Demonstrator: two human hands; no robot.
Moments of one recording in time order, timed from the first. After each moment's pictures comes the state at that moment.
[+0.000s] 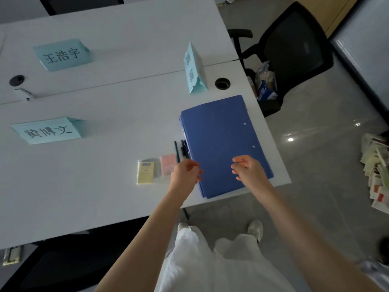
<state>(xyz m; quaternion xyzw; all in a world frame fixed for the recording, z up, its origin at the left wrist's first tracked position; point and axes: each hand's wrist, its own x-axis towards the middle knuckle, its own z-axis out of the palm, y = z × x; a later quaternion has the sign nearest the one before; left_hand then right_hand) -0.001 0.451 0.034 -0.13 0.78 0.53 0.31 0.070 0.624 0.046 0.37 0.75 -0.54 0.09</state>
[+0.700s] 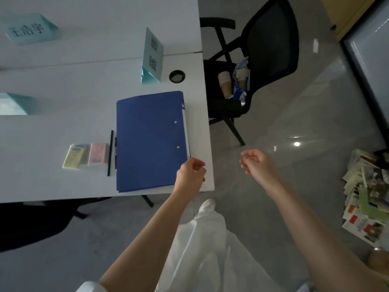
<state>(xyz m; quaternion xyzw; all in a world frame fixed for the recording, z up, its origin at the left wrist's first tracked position) 0.090 0.727 0.024 -0.16 0.81 0.48 0.29 0.119 0.920 0.028 0.33 0.76 -0.55 0.12</state>
